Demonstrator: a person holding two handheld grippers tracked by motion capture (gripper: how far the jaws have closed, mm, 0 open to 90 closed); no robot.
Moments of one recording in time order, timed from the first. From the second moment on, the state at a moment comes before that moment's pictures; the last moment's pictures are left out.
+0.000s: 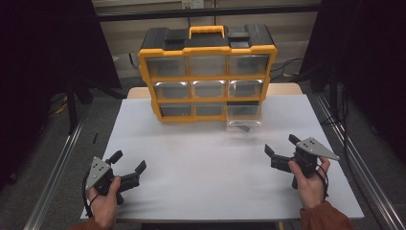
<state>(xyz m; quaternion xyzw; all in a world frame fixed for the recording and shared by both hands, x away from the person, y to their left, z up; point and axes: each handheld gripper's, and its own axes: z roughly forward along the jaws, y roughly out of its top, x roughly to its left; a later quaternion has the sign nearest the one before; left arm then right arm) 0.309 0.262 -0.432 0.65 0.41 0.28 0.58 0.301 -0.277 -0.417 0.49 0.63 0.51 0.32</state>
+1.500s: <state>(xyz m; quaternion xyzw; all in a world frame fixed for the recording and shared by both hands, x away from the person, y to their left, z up) 0.311 0.259 -0.431 0.65 0.40 0.27 0.58 0.279 -0.283 -0.433 0.48 0.64 0.52 0.30</state>
